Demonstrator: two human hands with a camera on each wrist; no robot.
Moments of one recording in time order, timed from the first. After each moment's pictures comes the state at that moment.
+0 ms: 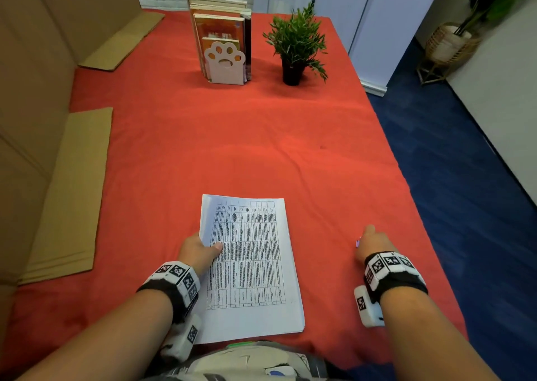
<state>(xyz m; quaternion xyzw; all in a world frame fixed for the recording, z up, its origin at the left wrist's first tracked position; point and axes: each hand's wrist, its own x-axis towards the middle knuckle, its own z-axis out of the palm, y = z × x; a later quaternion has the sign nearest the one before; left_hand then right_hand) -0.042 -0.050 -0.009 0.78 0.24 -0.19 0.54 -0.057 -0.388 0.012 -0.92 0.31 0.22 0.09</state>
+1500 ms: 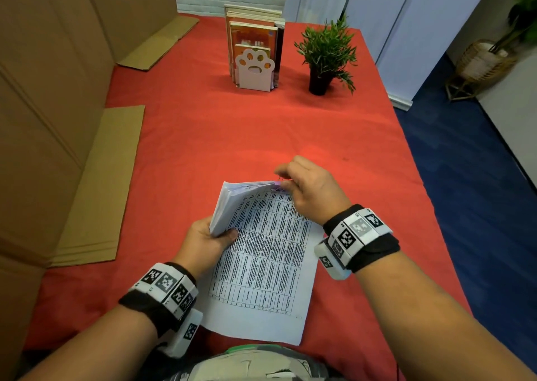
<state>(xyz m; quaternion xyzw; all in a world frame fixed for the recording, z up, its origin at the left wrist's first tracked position) -0.048 -0.042 0.063 0.76 0.13 -0.10 0.63 0.024 -0.250 0.116 -0.91 -0.28 -0.10 0.28</state>
